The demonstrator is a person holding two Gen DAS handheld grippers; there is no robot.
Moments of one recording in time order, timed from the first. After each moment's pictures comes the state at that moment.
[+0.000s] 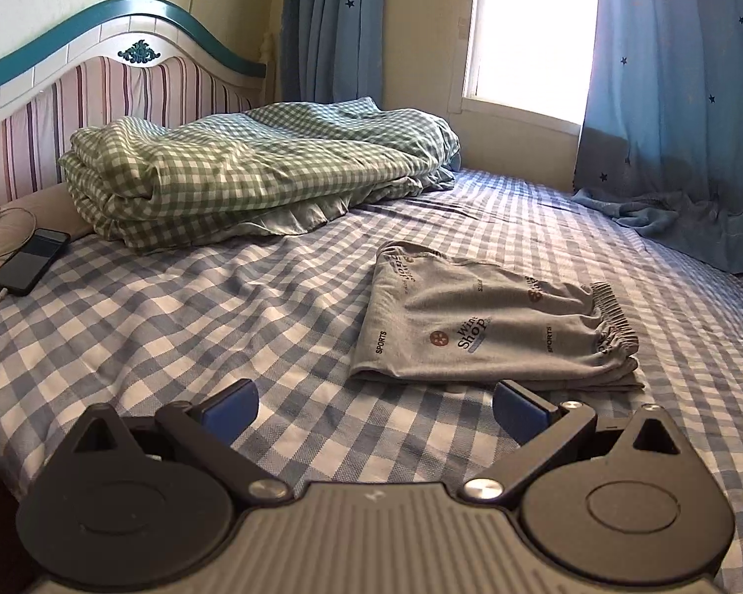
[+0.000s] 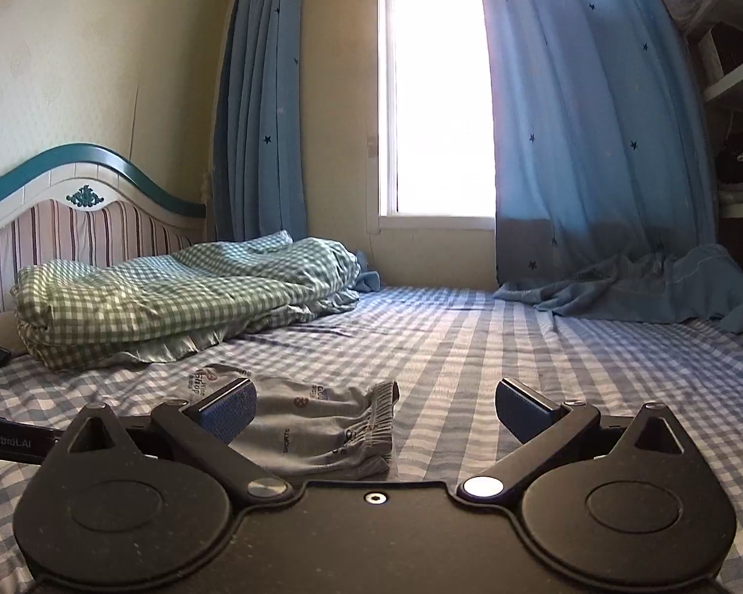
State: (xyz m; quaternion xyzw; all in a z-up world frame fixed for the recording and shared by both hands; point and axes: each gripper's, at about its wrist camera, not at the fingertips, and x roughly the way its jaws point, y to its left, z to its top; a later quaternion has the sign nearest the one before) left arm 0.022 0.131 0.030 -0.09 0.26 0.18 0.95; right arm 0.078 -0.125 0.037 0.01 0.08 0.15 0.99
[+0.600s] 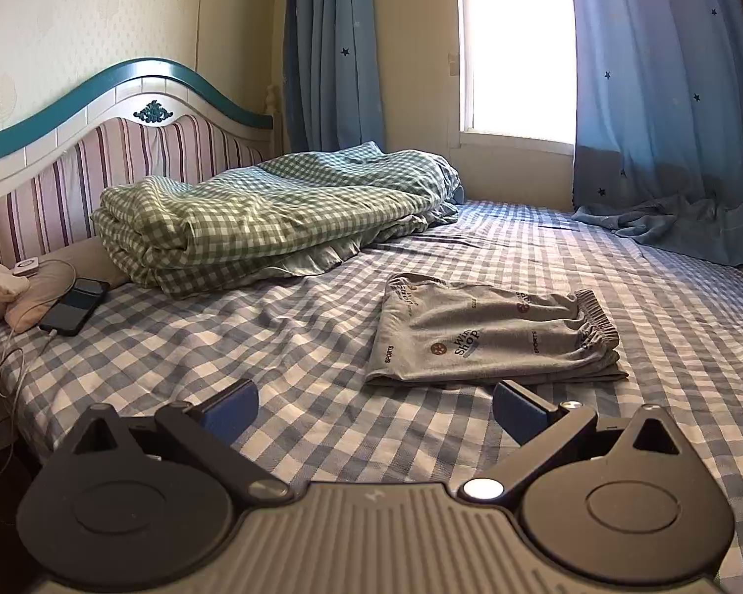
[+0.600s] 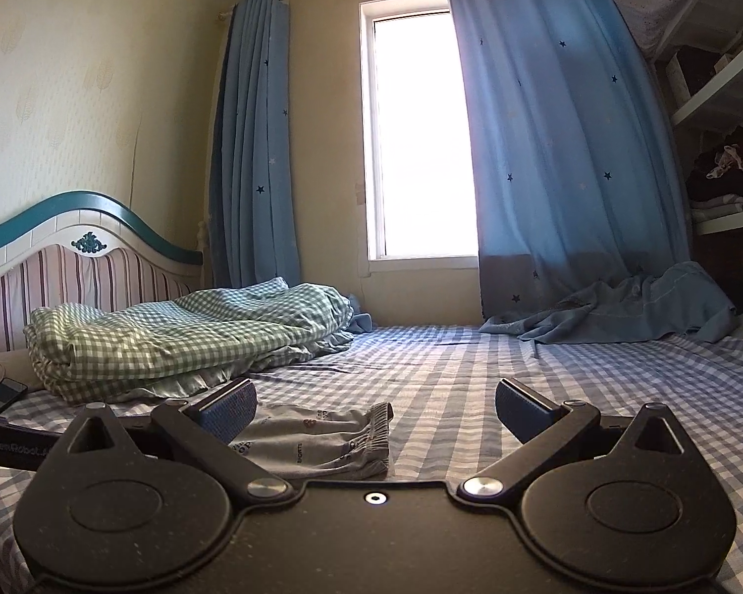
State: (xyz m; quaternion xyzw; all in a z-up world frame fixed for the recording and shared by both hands) left arm -0.030 0.094 0.049 -0.04 0.22 0.20 0.95; right arm 0.007 -0.144 0.038 0.03 0.04 0.13 0.99
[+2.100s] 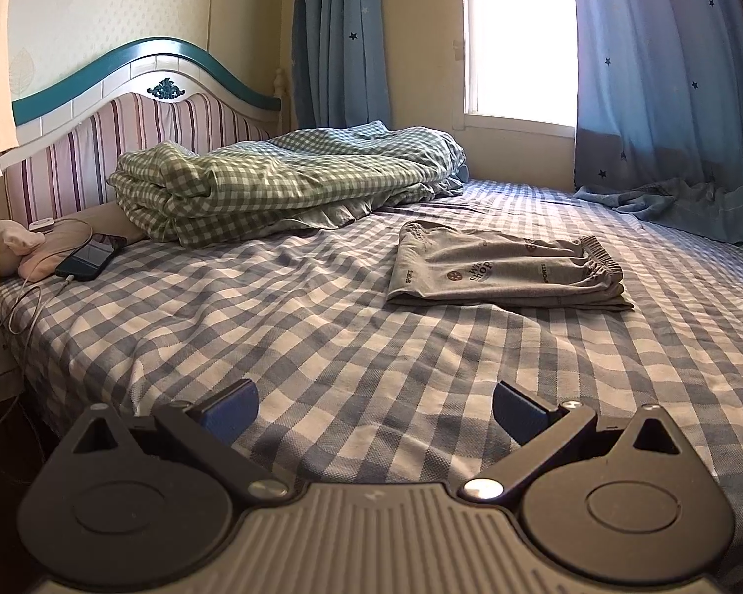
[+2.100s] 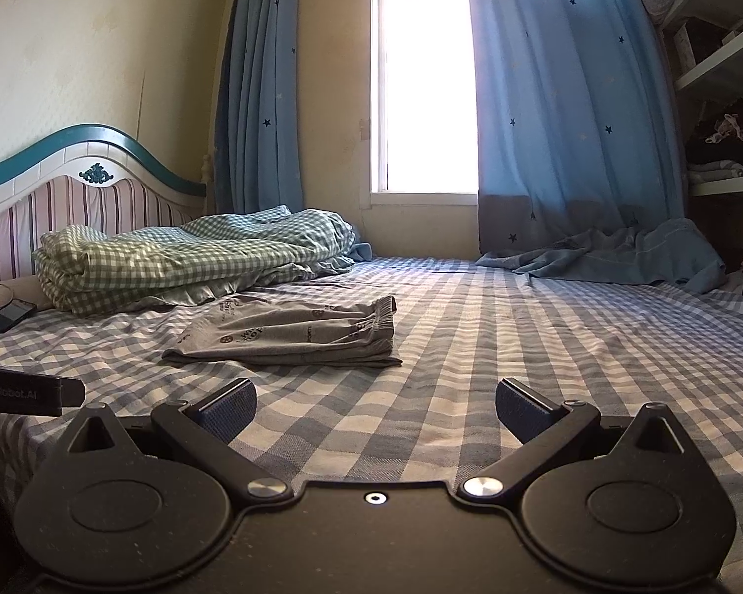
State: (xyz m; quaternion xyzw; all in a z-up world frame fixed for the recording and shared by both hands) left arm -0.082 0.101 -0.006 -0.05 0.23 0.20 0.95; right arm -0.042 -0.136 -0.021 0.00 0.11 0.13 0.98
